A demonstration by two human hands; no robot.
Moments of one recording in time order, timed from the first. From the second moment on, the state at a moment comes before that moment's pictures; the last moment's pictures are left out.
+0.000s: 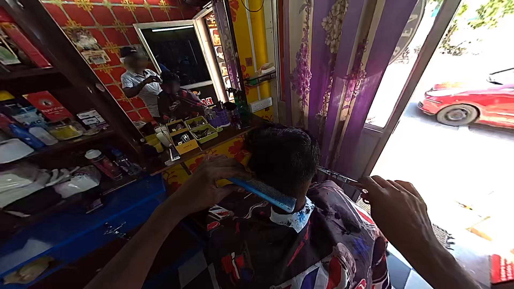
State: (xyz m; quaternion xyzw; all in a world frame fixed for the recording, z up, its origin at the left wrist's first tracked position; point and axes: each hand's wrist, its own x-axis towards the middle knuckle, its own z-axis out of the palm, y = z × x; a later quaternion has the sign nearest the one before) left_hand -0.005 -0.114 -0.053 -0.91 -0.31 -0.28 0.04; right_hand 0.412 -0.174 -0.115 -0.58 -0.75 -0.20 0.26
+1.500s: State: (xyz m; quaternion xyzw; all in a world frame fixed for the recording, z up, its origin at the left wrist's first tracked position) left_hand 0.050 -0.130 -0.011 -0.86 -0.36 -0.32 0.17; right_hand 0.407 -0.153 -0.093 -0.56 -0.79 -0.15 0.21
